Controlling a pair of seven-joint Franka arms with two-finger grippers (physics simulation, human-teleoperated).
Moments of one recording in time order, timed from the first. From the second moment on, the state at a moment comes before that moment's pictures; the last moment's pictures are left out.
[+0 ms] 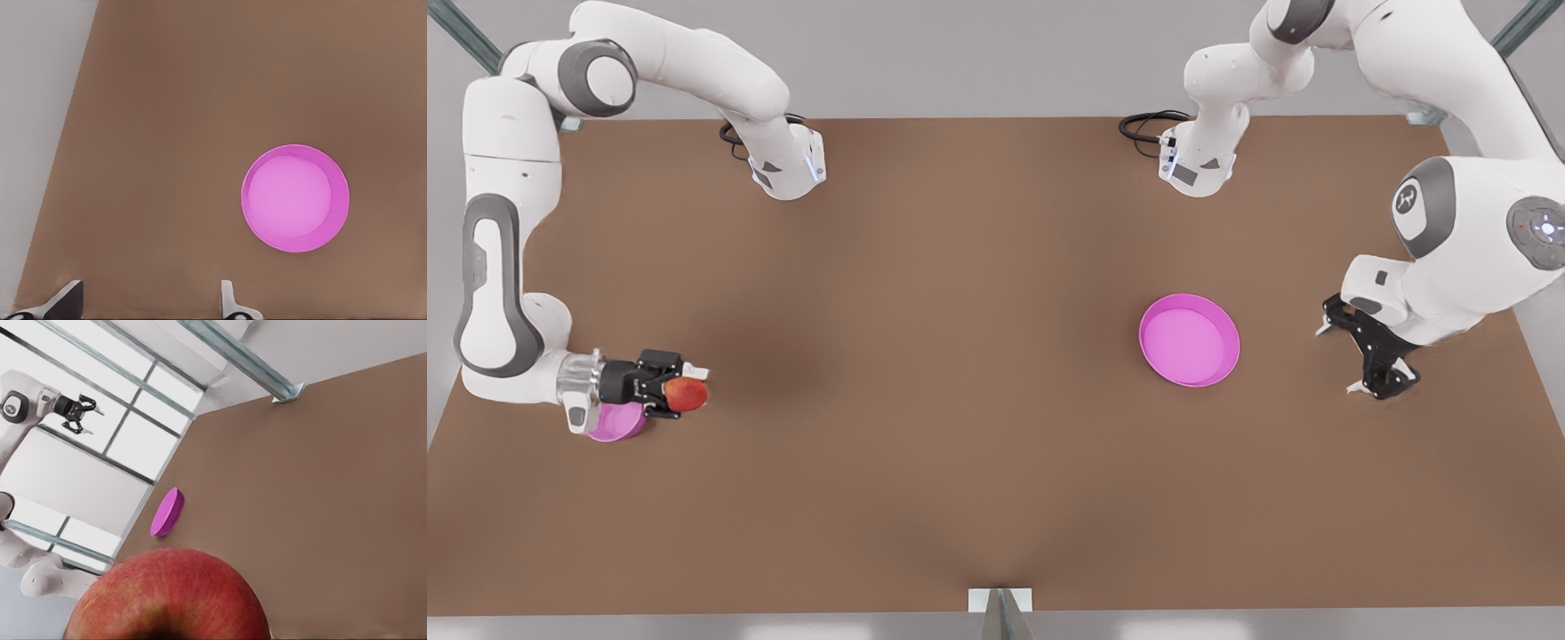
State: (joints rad) left arm 0.00 0.22 -0.04 -1.43 0.00 1.65 1.20; right arm -0.72 0.68 0.43 -1.60 0.85 1.63 -1.18
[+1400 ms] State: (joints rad) left arm -0.06 0.15 0.05 -1.51 -0.02 1.61 0.10; right arm -0.73 0.94 0.26 -1.13 0.30 1.77 -1.55
